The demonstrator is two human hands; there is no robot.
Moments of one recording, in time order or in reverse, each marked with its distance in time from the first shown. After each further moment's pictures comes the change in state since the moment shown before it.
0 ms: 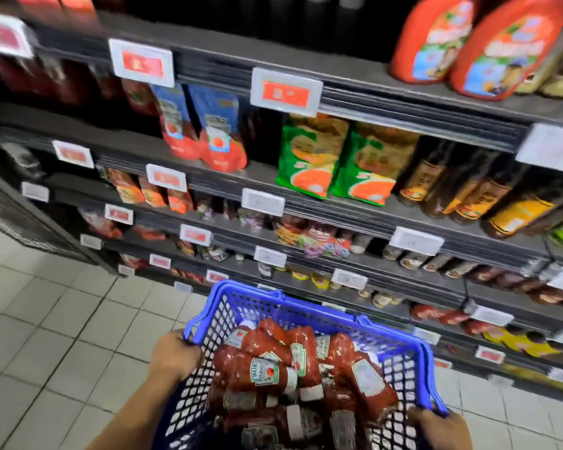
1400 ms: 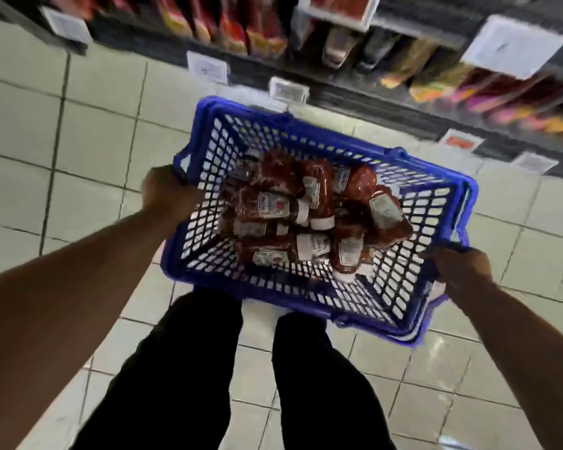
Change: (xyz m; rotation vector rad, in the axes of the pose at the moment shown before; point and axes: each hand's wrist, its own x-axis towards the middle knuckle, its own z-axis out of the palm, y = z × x) left_hand 0.433 -0.317 0.144 0.244 -0.041 -0.025; right_hand 0.146 0.174 0.478 -0.245 -0.014 0.123
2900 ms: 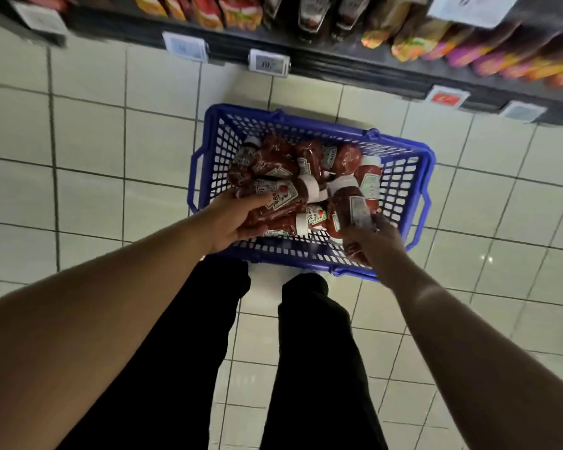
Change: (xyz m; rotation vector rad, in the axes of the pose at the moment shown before) left_hand -0.097 0.046 0.029 -0.695 -0.793 -0.379; right_hand -0.080 0.021 0.053 0.116 -0.412 0.016
